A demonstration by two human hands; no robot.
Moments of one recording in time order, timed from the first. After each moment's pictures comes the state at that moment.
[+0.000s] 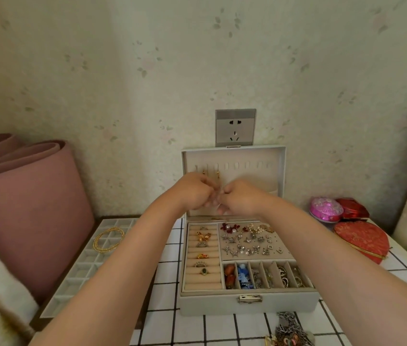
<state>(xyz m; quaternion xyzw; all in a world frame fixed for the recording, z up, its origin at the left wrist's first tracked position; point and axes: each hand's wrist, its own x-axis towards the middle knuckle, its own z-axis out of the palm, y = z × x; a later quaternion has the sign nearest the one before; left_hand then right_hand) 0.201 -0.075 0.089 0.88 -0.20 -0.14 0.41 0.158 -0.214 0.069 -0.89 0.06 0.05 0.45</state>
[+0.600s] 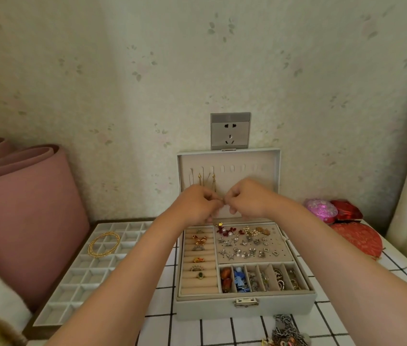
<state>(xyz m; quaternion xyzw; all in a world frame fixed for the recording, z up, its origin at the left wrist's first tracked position) 0.197 -0.083 0.064 0.87 -0.26 -0.11 0.40 0.161 -0.244 0.067 -0.93 0.07 0.00 0.35</state>
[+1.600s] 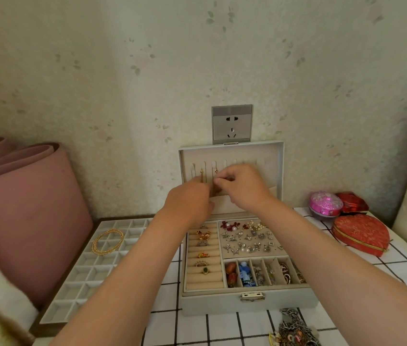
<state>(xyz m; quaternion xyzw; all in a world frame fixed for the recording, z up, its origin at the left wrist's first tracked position) 0.201 -0.074 0.061 0.94 -0.32 0.09 0.05 0.182 -0.227 0.047 -0.88 0.02 -0.22 0.42</state>
